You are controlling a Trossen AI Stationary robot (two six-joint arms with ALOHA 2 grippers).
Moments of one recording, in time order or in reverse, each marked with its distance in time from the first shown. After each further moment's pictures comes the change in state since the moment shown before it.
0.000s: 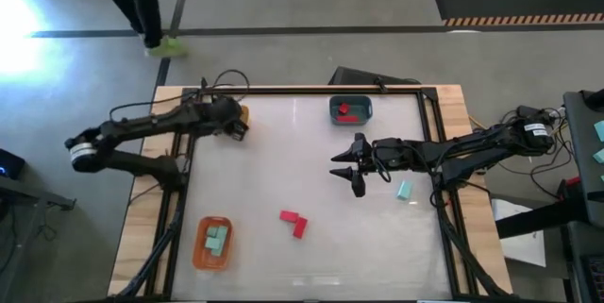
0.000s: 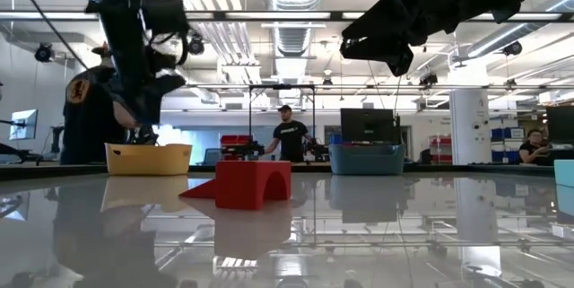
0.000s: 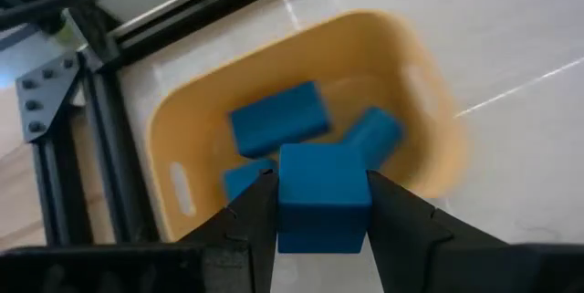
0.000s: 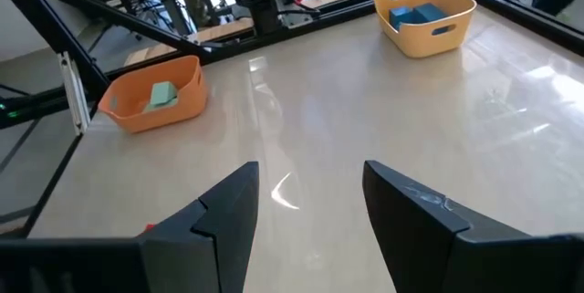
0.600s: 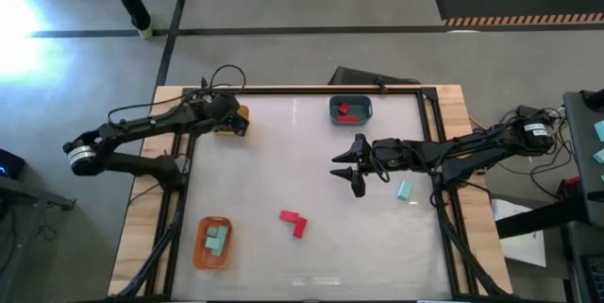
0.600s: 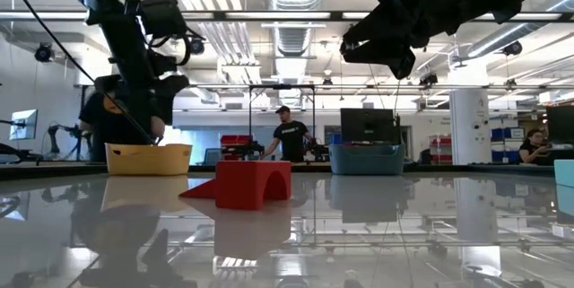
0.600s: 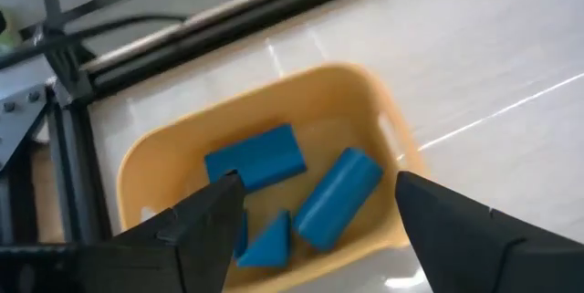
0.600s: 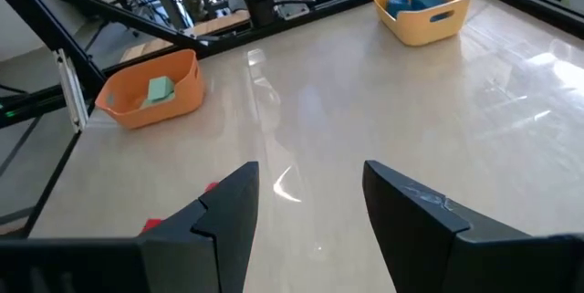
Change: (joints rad) left arm 0.054 -0.025 -0.042 0.160 0.045 0.057; right arm 0.000 0.000 0.000 -0.024 0.001 0.026
